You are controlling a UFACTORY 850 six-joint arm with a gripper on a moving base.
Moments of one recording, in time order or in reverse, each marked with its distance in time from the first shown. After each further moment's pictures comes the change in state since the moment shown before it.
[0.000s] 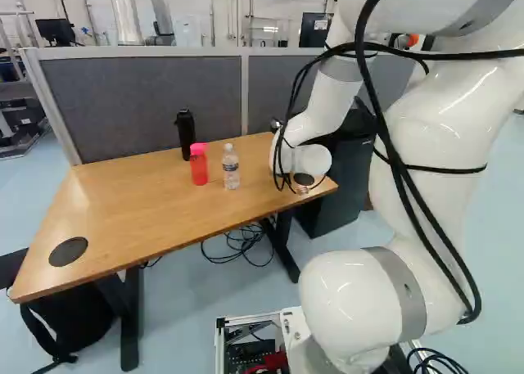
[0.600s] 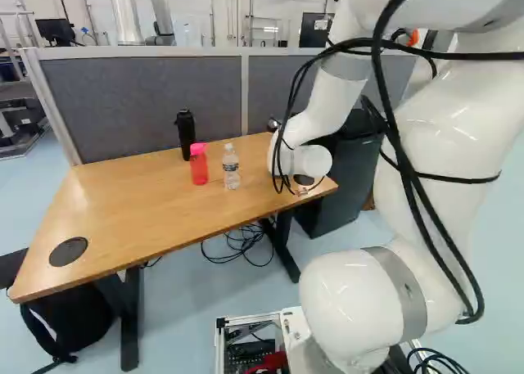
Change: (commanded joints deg) arm 2.2 5.2 3.7 0.0 0.0 0.0
